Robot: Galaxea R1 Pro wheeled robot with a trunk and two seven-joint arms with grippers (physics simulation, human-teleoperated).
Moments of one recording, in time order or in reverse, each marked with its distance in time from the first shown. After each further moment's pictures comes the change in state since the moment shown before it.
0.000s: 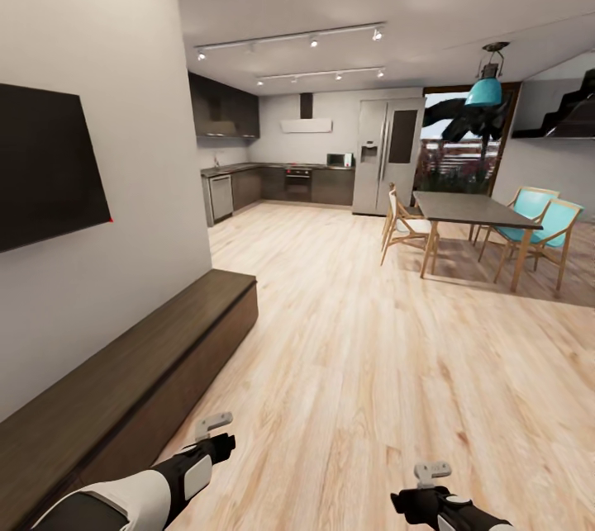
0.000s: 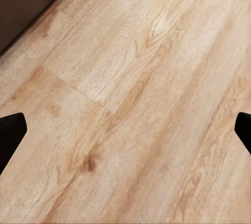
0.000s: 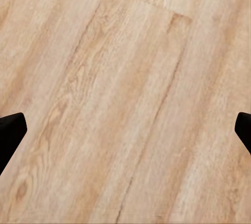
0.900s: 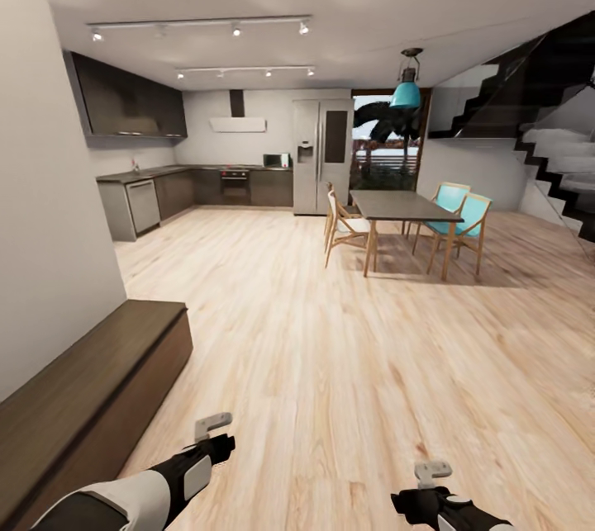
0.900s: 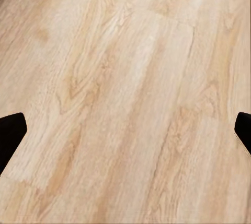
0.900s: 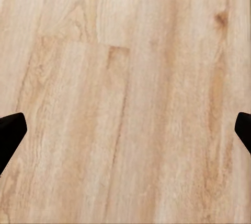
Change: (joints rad) left arm 0.000 0.001 0.000 0.002 0.000 0.003 -0.001; right arm 0.000 -0.001 -0.003 0.000 -0.001 0.005 0.001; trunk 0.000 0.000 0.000
